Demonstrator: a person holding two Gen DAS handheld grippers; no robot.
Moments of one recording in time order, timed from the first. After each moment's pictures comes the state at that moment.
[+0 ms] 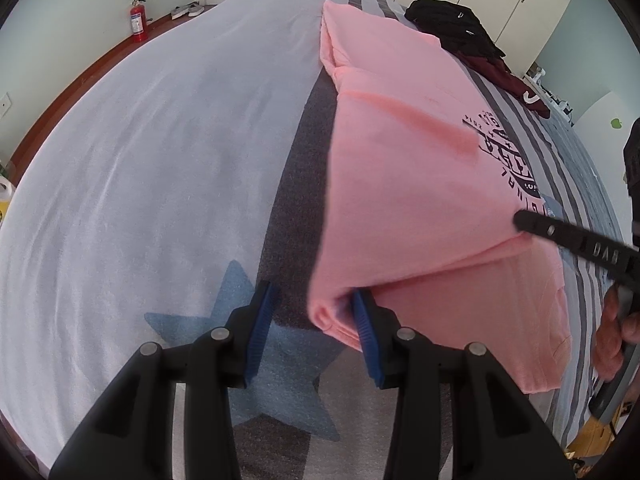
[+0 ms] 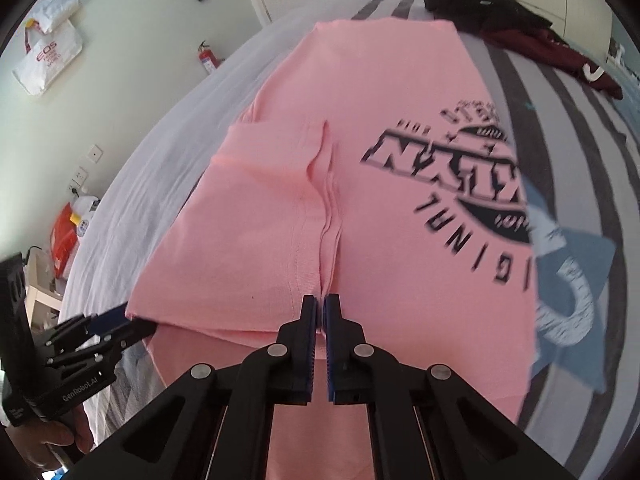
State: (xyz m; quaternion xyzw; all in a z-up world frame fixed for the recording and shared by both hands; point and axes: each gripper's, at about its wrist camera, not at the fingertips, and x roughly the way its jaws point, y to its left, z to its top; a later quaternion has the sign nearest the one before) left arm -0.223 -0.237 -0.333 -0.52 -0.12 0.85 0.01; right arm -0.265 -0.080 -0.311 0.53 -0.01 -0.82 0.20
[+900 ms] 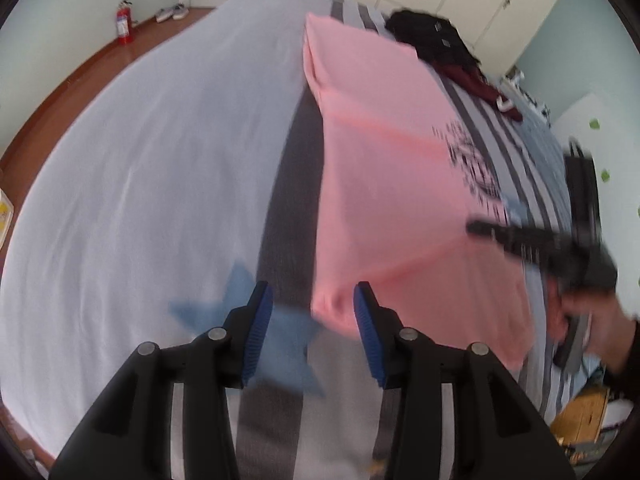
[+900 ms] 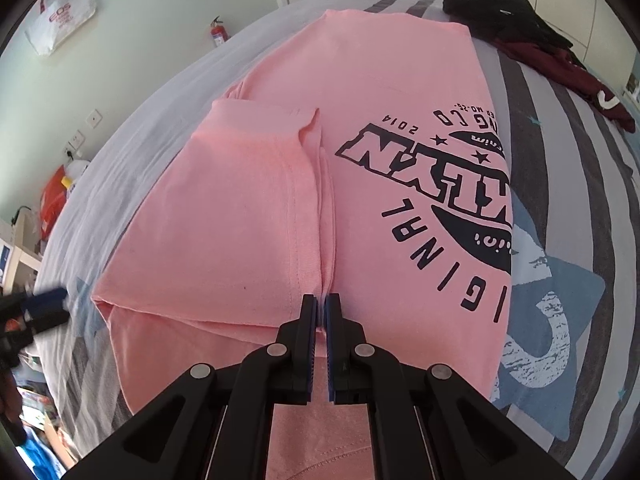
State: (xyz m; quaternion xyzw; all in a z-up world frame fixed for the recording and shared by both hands) left arm -0.239 -0.230 -0.300 -0.50 -0.14 0.85 0.04; right arm -0.291 -0.092 -0.334 0.54 0.06 -0.81 0.21
